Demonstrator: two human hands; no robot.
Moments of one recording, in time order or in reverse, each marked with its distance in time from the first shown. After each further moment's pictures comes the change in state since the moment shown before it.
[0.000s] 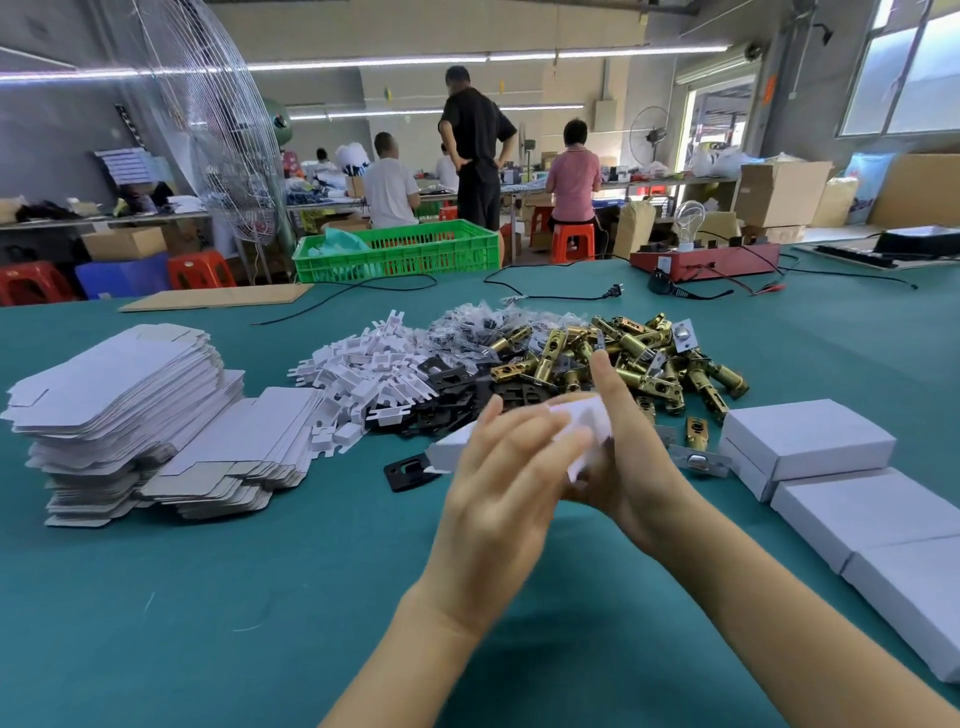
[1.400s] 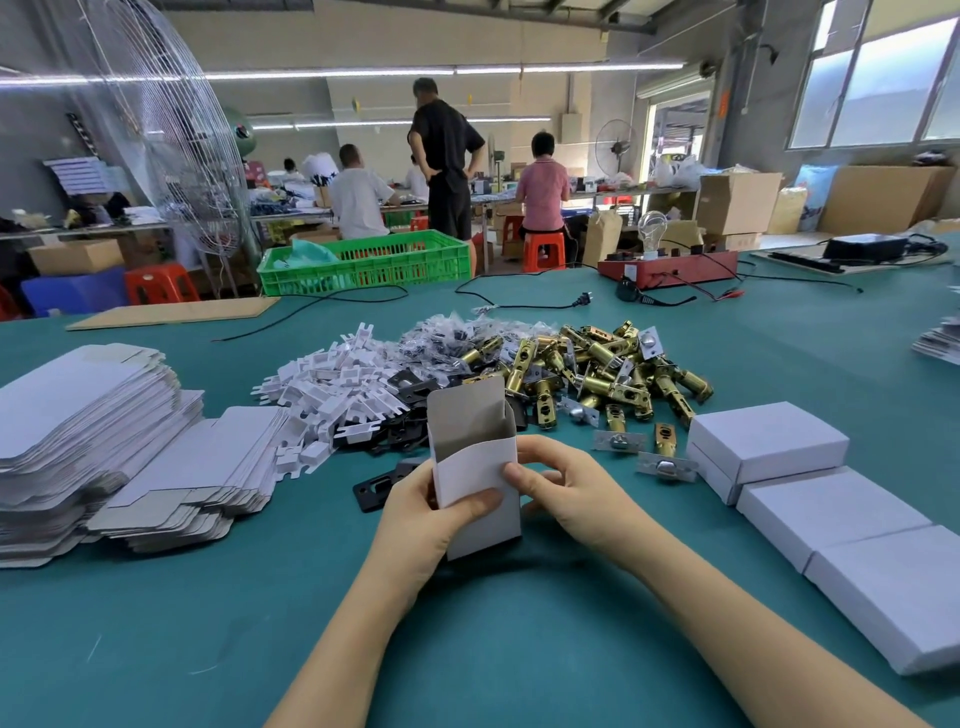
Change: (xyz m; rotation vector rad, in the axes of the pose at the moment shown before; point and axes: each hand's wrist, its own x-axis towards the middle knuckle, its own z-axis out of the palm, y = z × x) left_hand -0.021 -0.044 -0.005 -0.697 -0.199 -1.230; right_hand 0.031 0.040 -0.038 -0.595 -0.129 -0.307
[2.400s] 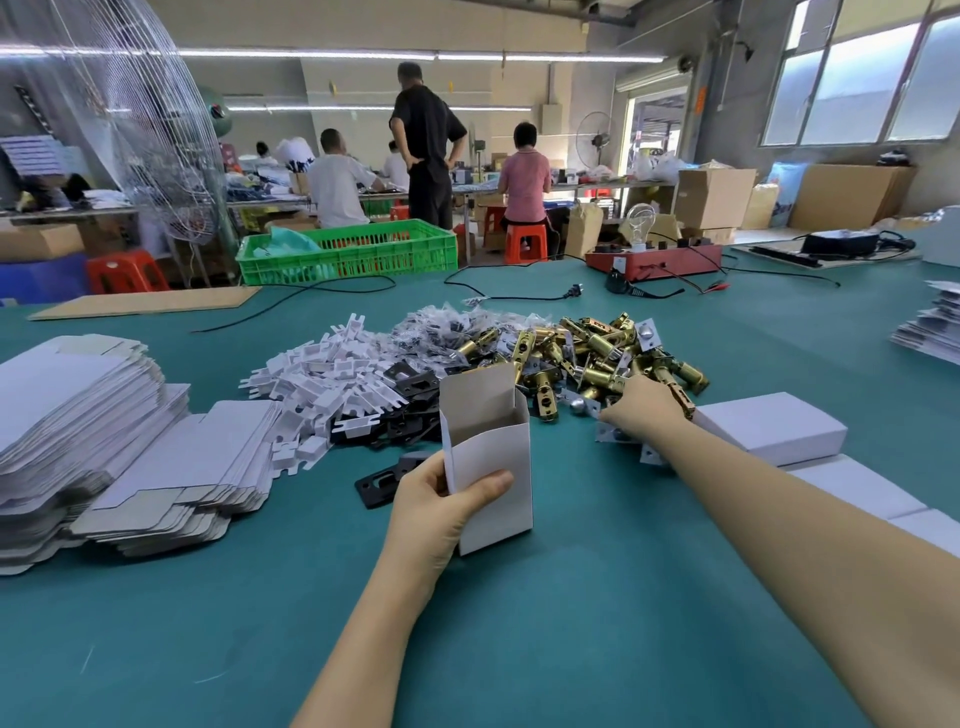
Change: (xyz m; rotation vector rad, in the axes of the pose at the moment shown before) left_hand 0.002 0.003 0.000 -0.159 -0.020 -0.067; right_hand 0.070 0.021 -0.092 -0.921 0.375 0.609
